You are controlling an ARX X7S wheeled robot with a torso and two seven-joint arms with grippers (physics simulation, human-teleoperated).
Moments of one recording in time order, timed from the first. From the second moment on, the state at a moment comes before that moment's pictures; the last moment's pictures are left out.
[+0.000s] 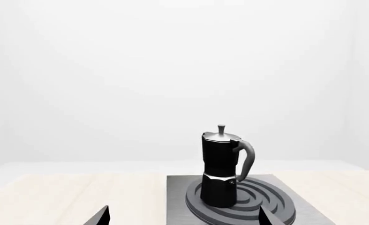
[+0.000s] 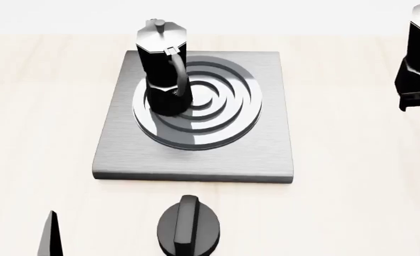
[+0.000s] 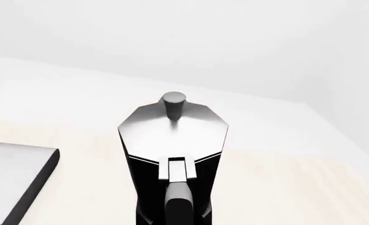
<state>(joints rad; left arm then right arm) 0.12 -0.46 0.36 0.69 -0.23 -0.03 -0.48 1.22 0.69 -0.56 0.82 0.60 0.26 -0.16</state>
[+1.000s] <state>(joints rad) 0.12 -0.47 0.35 0.69 -0.25 -0.02 -0.49 1.48 0.30 -0.61 1.28 0.47 0.05 -0.43</state>
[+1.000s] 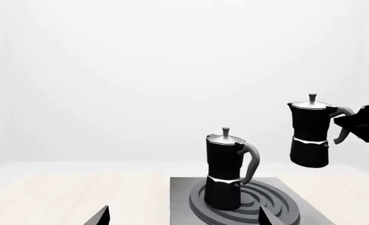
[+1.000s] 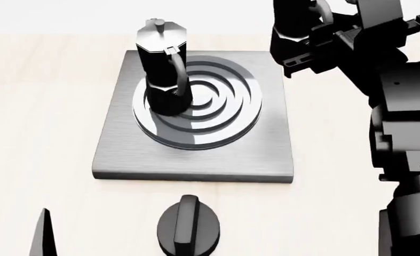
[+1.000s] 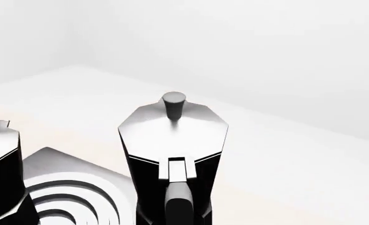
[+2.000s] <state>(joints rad) 0.12 -0.48 0.36 0.69 -0.26 -0.01 -0.50 1.37 0.13 -0.30 1.31 0.21 -0.01 -0.50</state>
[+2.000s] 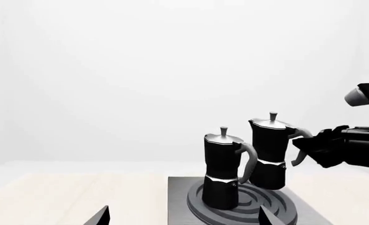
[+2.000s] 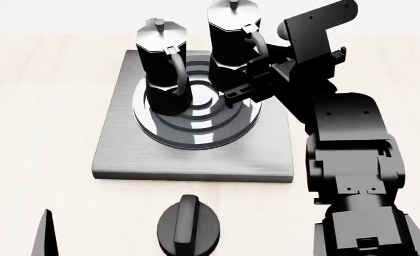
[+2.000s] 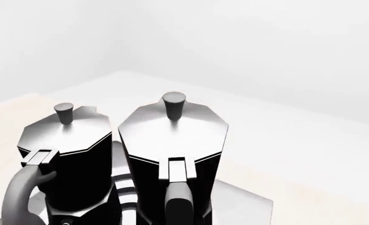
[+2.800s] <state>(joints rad) 0.11 -0.48 0.37 0.67 -0.26 0.00 -0.50 1.31 0.10 -0.13 1.31 0.04 -0.03 -0.52</state>
